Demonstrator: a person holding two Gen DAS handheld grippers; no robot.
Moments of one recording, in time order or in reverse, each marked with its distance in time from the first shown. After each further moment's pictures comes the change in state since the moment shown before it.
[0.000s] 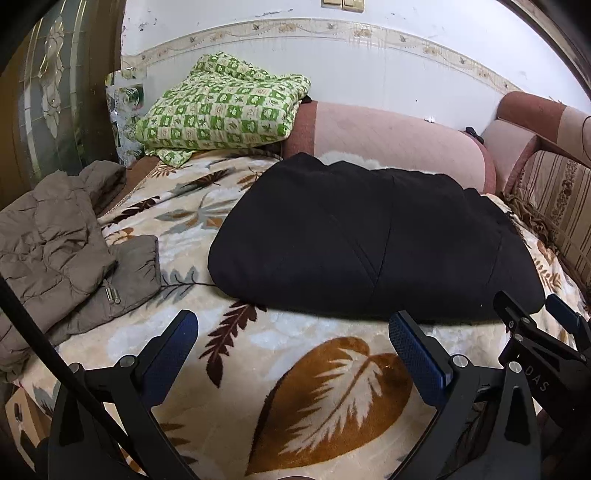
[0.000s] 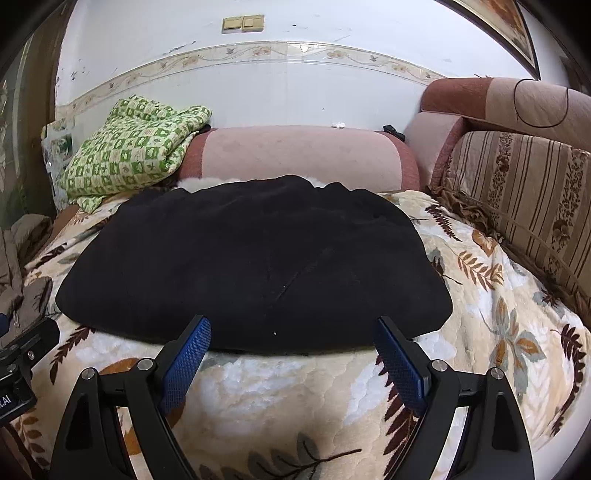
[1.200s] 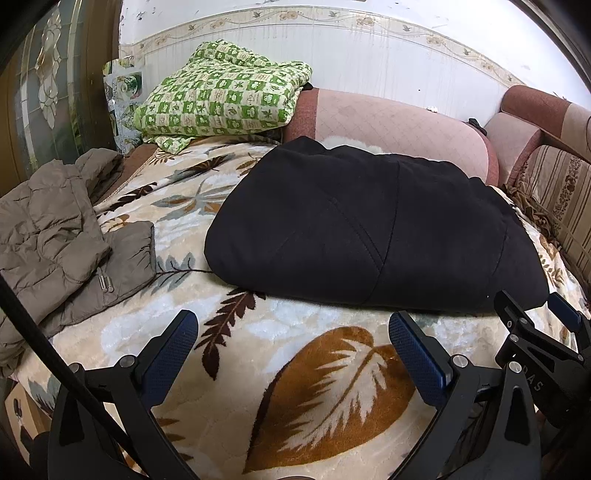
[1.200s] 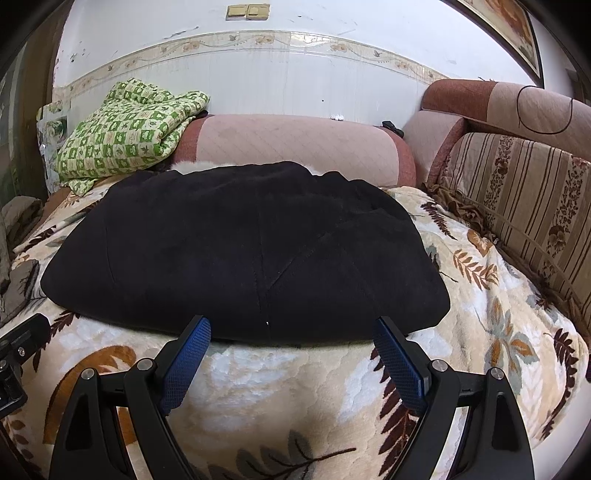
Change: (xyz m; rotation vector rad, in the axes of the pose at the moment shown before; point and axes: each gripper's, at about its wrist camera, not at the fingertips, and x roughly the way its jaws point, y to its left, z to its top) left arm 0.012 0.005 -0.005 -0.007 0.040 -0.010; right arm 0.010 0.004 -0.005 -0.041 0.031 -0.047
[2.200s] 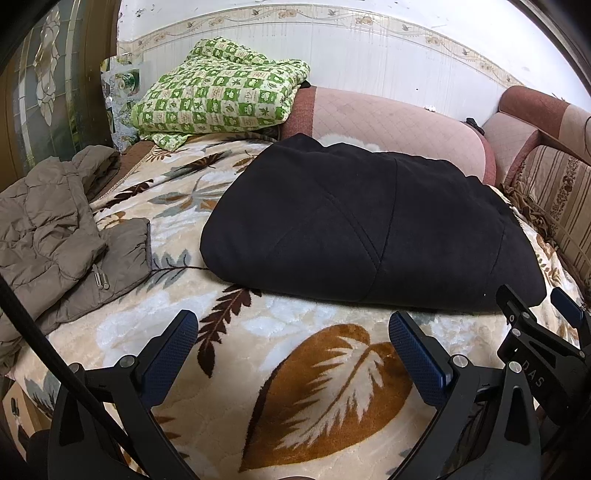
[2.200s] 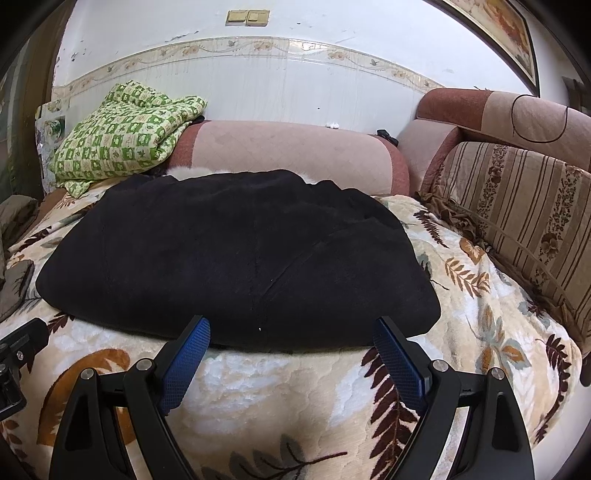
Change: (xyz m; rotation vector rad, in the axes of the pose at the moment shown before) left arm 0.002 -0.001 -0.001 -0.004 0.010 -0.012; right arm -0.005 0.000 0.001 -0.008 -0.029 -0.032
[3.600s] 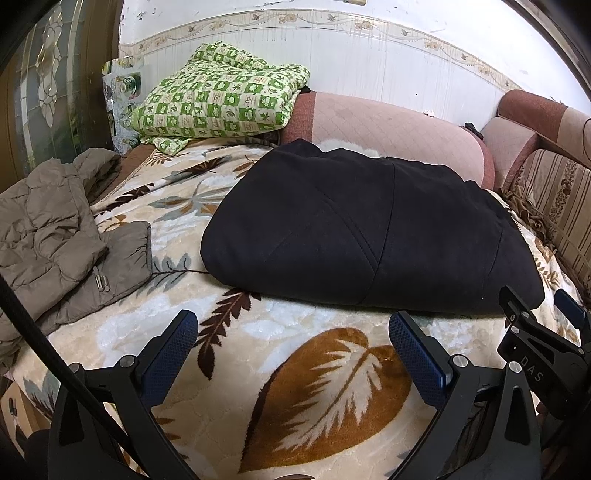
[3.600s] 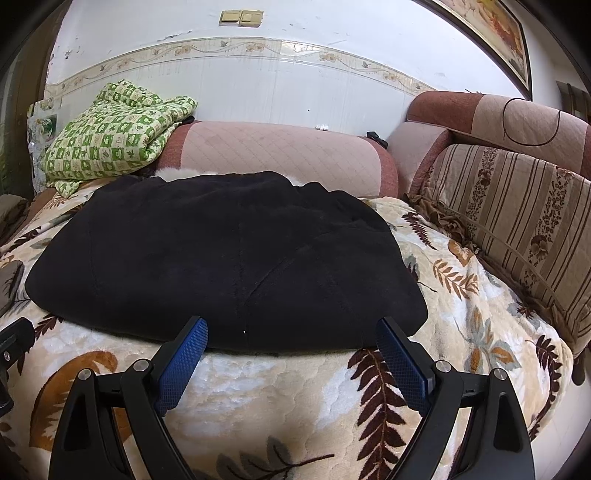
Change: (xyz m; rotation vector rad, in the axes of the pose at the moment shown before) left arm -0.006 -0.003 0.001 -0.003 -0.017 0.002; right arm 0.001 -0.005 0.002 -0.004 -0.003 -0.043
